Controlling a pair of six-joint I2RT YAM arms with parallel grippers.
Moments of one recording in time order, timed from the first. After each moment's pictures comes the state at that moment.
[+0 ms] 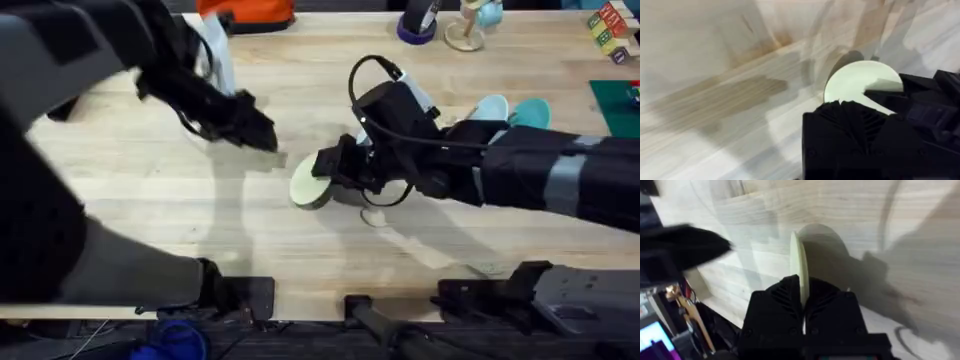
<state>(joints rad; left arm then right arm) 0.08 1.66 1.14 -1.15 0.60 0.25 0.79 1.49 0.74 -0.15 -0.25 1.15</state>
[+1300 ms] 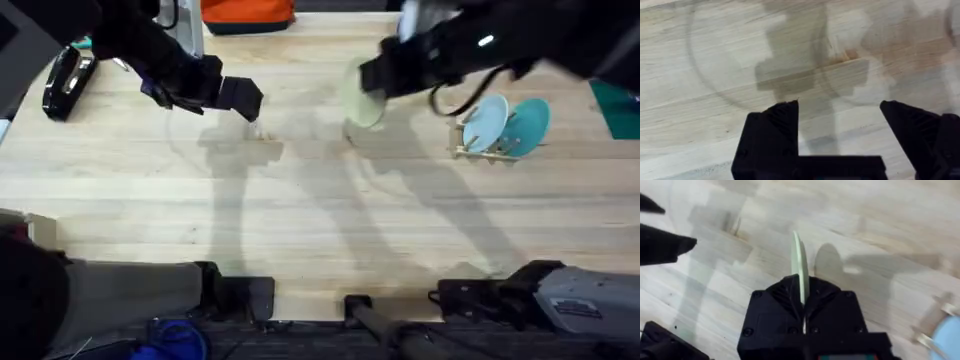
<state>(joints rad) 0.08 1.52 1.30 -1.13 0.18 0.24 0.54 1.44 1.28 -0.75 -0.09 0.25</state>
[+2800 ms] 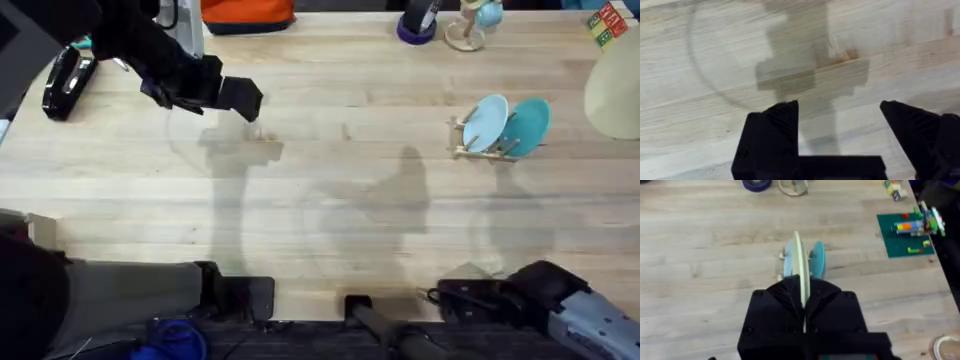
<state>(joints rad) 0.08 1.52 1.30 -1.13 0.18 0.24 0.43 0.80 1.41 -1.35 0.53 0.30</state>
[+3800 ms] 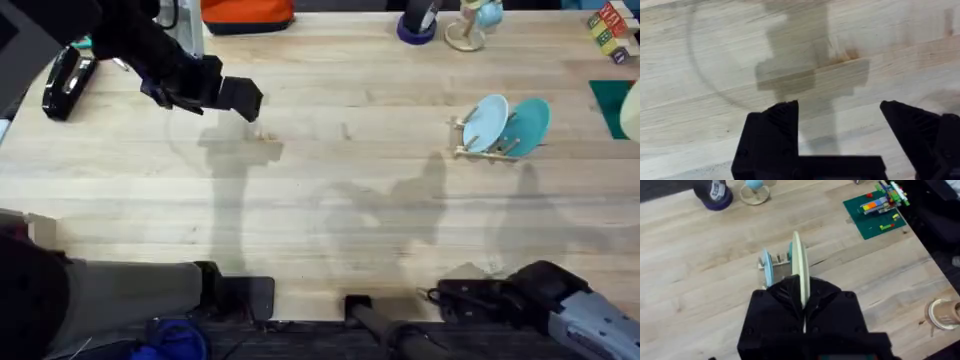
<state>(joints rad) 0.08 1.52 1.30 -1.13 0.18 0.24 0.43 0.80 1.41 -1.43 0.70 0.54</state>
